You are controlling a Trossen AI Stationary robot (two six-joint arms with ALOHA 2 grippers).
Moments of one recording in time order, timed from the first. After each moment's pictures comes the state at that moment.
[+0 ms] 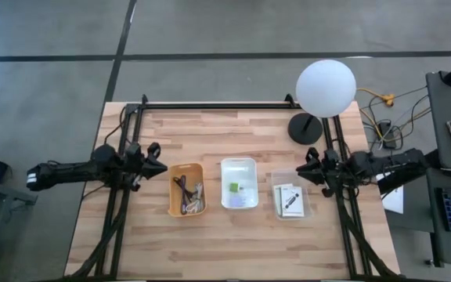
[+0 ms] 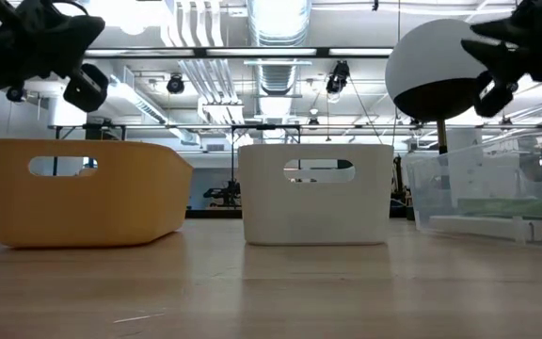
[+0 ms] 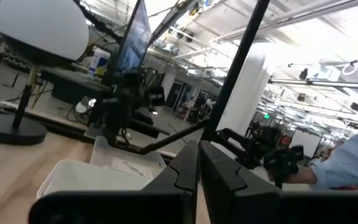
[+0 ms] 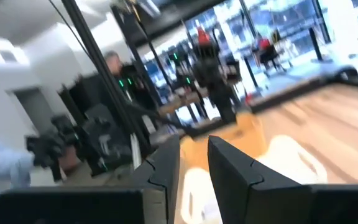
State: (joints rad) left arm 0.13 0.17 0.01 0.40 0.31 -0.49; right arm 0.20 0.03 0.01 0.19 0.11 0.47
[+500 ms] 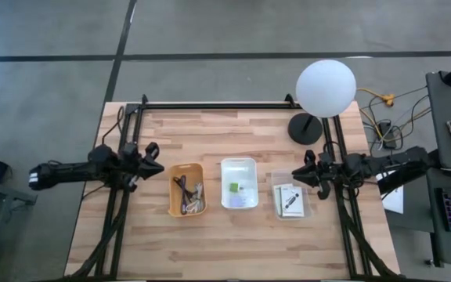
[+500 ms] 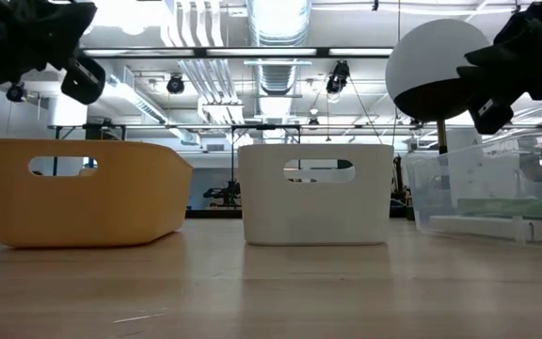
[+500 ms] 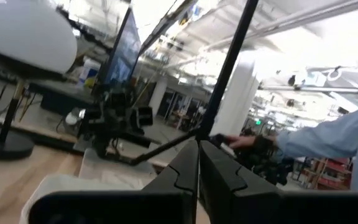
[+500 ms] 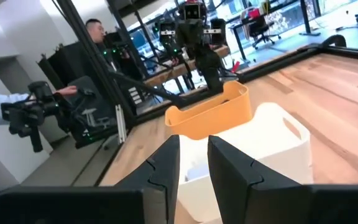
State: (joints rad) left arm 0.11 0.14 0.01 0.42 0.31 -0.49; right arm 0.20 0.12 0.01 0.13 0.11 0.46
